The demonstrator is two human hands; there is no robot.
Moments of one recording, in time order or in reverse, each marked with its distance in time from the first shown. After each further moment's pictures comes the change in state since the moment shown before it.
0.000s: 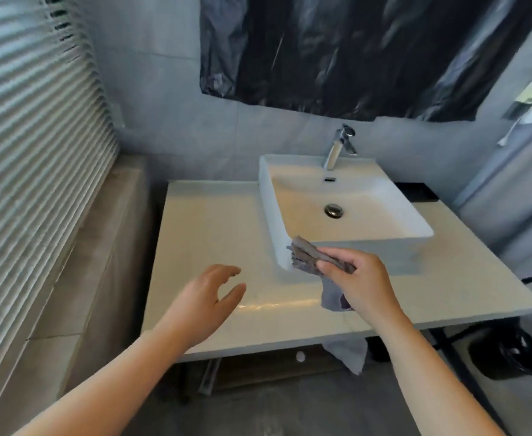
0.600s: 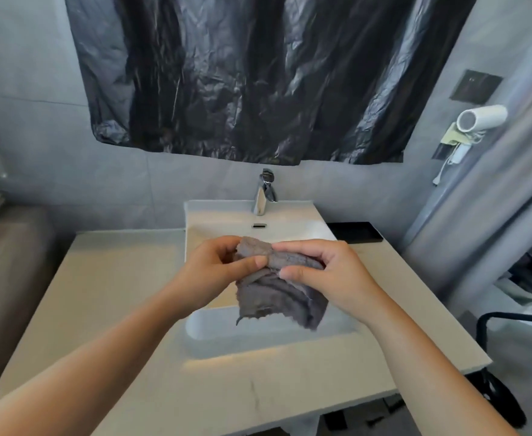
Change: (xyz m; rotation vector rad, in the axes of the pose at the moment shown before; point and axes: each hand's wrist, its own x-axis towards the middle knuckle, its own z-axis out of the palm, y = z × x) left_hand 0.191 0.204 0.078 -0.703 -0.127 0.110; right_hand 0.121 0.015 -0.191 0.082 -0.212 -0.168
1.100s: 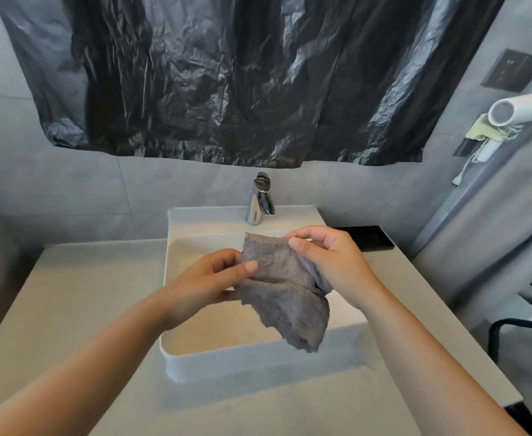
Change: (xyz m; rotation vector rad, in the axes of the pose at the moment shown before) left_hand 0.105 -0.039 -0.022 -0.066 -0.164 -0.226; right_hand 0.124 0.064 -0.036 0.052 0.133 0.105
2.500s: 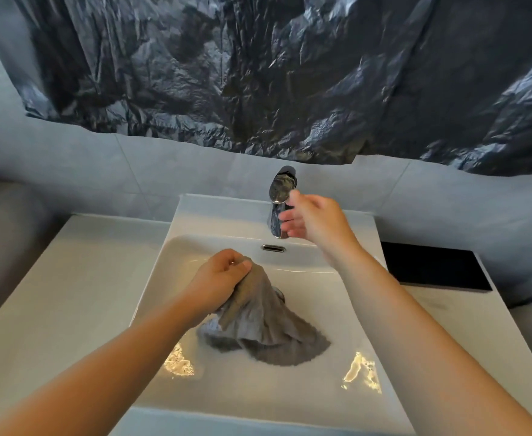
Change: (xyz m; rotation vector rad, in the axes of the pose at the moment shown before) left_hand 0.174 -0.048 -0.003 0.223 0.612 -0.333; right_hand 0.230 0.091 -0.003 0.203 -0.183 0.310
